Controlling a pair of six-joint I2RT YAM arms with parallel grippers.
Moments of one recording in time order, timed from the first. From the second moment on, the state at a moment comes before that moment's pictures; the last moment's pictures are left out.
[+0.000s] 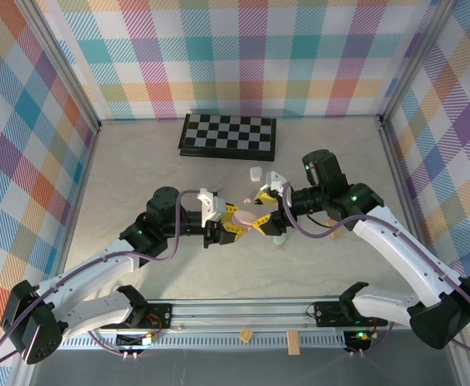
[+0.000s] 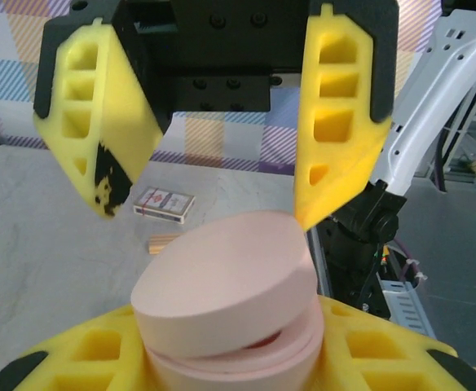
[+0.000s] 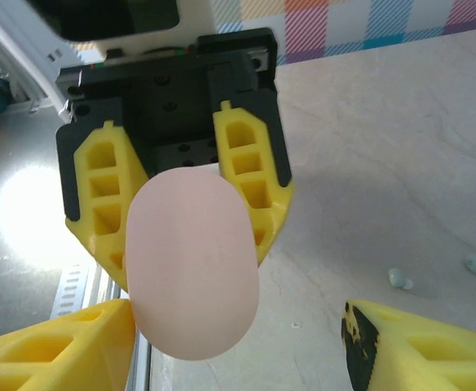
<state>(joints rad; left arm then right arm) -0.73 1.00 0.67 0.16 0.75 0.08 0.60 1.13 1.14 -0.70 -0.80 -0.43</state>
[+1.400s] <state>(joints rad) -0.73 0.99 0.64 0.21 0.72 0.07 0.63 1.12 1.11 -0.50 -0.76 -0.38</state>
